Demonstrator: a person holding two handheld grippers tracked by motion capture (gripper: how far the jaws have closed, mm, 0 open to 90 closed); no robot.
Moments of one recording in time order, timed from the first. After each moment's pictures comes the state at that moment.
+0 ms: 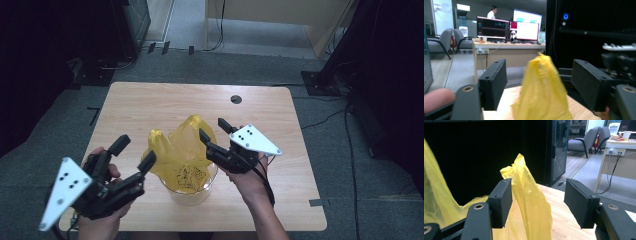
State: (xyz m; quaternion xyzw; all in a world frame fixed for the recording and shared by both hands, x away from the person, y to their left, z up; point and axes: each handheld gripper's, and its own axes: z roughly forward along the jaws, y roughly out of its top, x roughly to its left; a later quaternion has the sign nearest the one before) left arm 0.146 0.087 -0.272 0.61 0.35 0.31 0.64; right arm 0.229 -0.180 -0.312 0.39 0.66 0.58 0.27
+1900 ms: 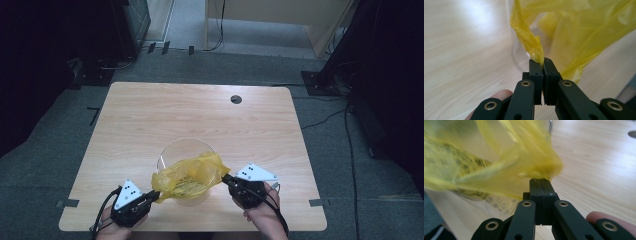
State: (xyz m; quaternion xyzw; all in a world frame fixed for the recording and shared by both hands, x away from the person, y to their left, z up) left arm 0.179 0.116 -0.466 0.80 0.41 0.15 0.41; right arm 0.190 -0.219 -0.414 0.44 0.76 0.45 0.16
